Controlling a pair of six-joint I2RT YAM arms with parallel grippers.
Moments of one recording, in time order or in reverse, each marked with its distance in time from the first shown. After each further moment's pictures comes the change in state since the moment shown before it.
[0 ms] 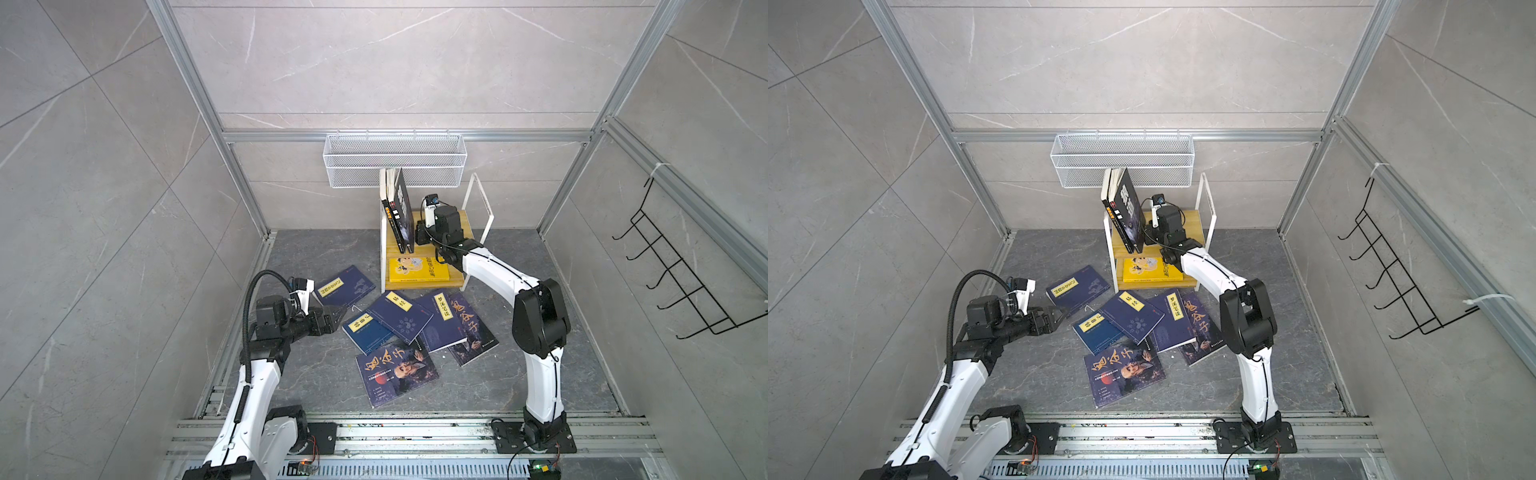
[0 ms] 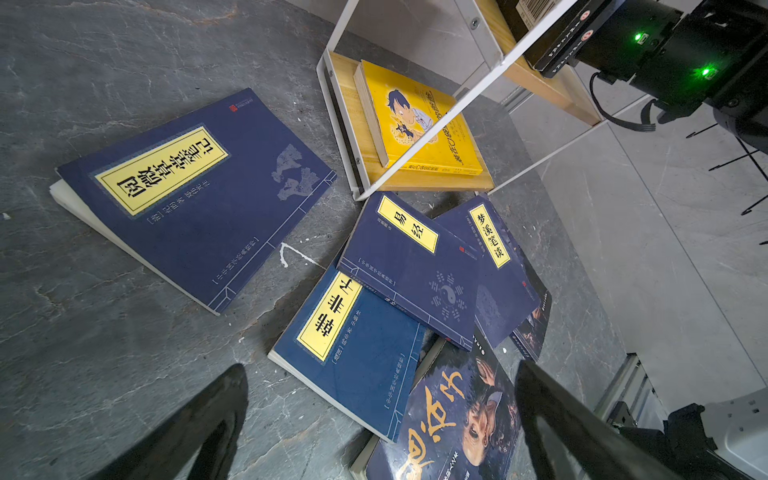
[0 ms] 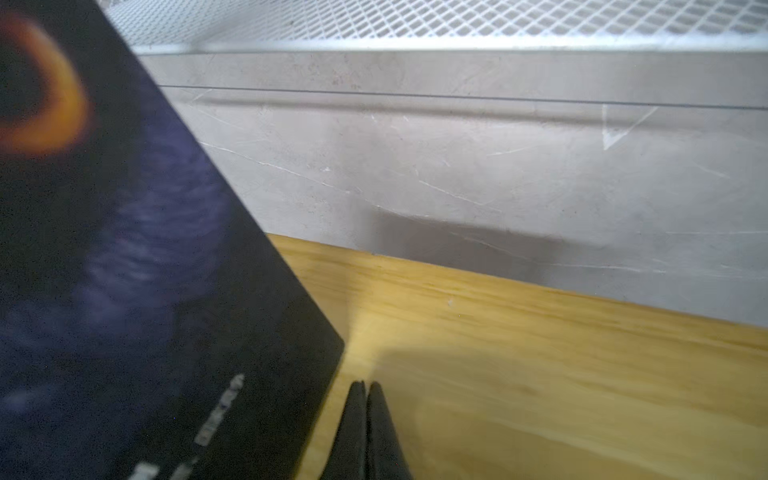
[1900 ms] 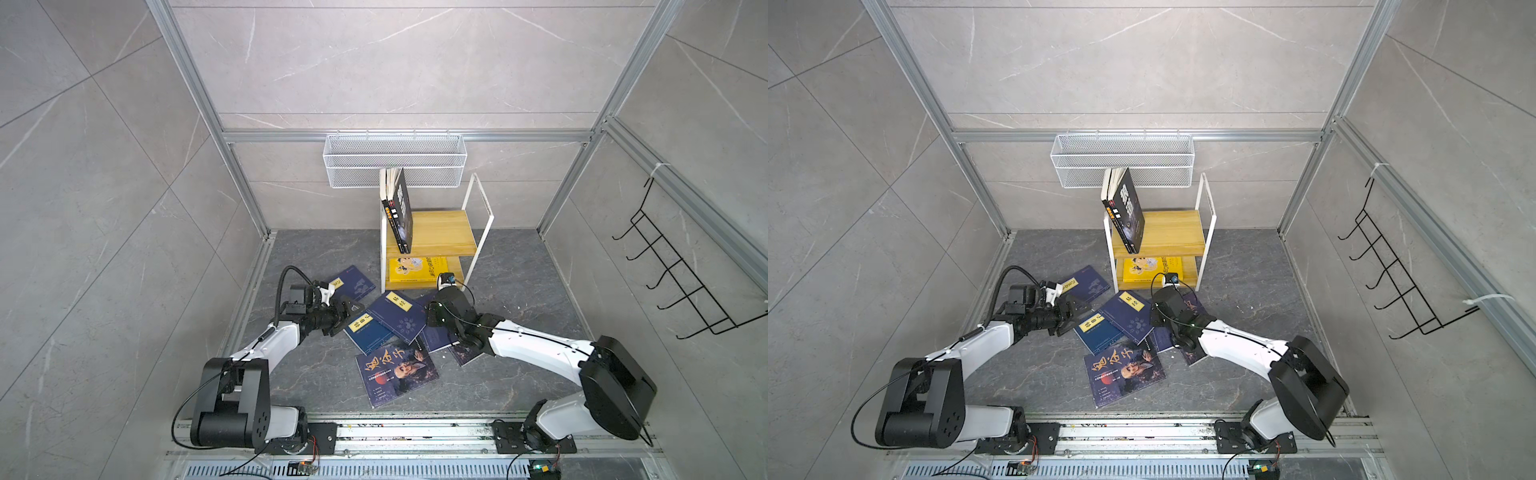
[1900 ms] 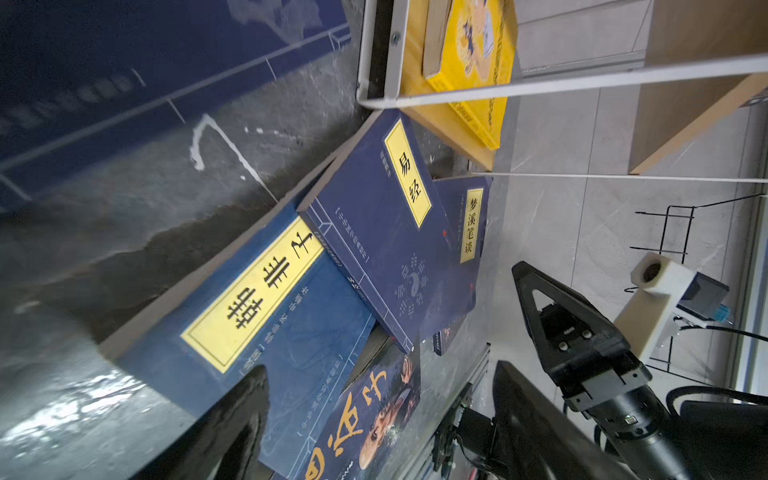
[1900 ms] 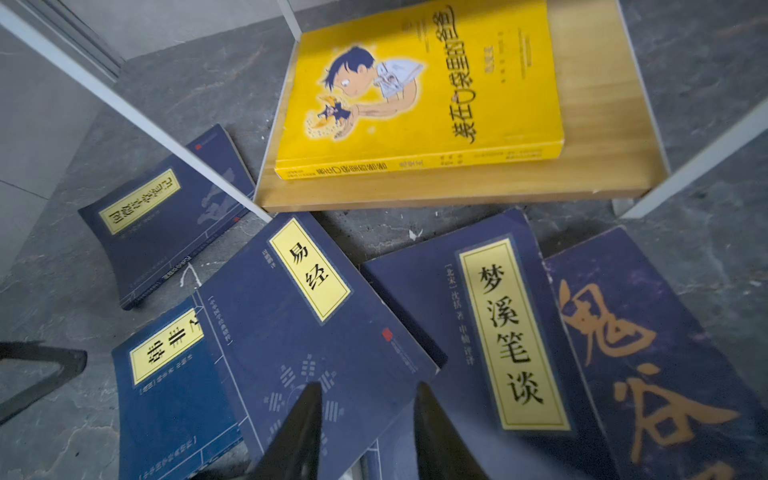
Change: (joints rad) left arm -0.188 0.502 0.068 0.194 0.081 -0.512; right arm 0.281 -0.574 -0.919 -0.024 0.206 0.504
